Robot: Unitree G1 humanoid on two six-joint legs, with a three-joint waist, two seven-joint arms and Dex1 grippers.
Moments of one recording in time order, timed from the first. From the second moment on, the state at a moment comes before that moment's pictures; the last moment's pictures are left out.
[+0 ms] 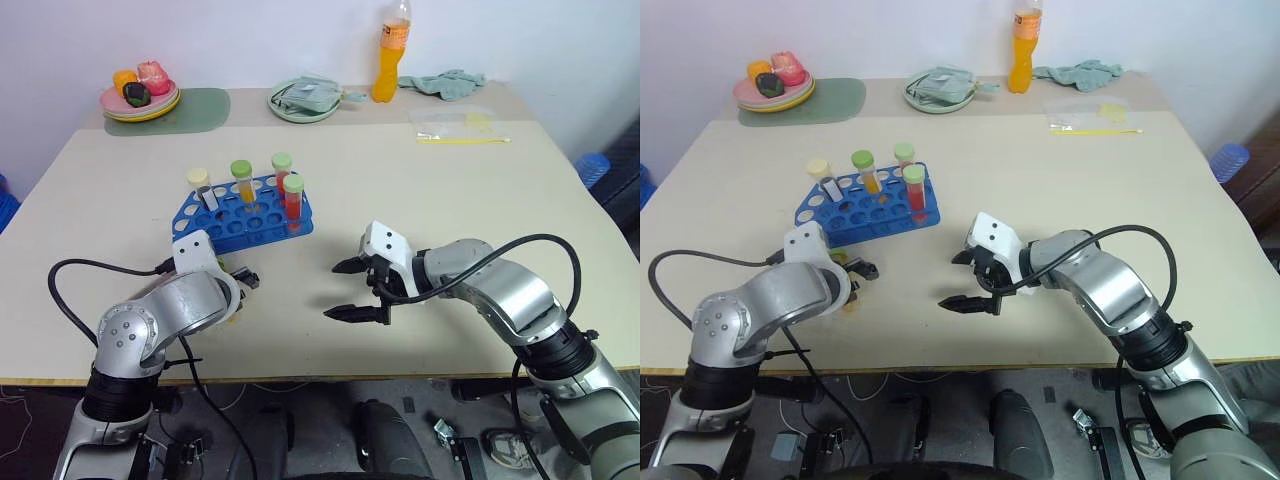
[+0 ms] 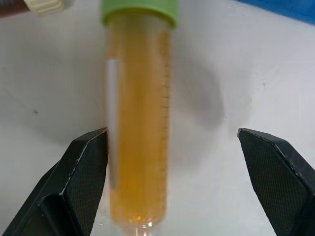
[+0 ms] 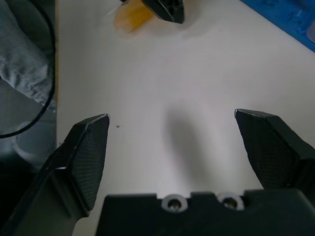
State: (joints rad) left arm -0.34 0.51 -0.03 -0.38 -1.95 0.80 1.58; right arm -0.60 -0.65 0.39 -0.32 0.40 0.88 0.94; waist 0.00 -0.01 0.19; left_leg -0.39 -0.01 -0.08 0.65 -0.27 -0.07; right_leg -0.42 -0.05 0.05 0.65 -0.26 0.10
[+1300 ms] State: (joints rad) left arm -0.20 0.61 -0.20 -0.34 -0.33 0.10 0.33; right arm -0.50 -0.41 0.30 -0.23 0.36 0.75 0.76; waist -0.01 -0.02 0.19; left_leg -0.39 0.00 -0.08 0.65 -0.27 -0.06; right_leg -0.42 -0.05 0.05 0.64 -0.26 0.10
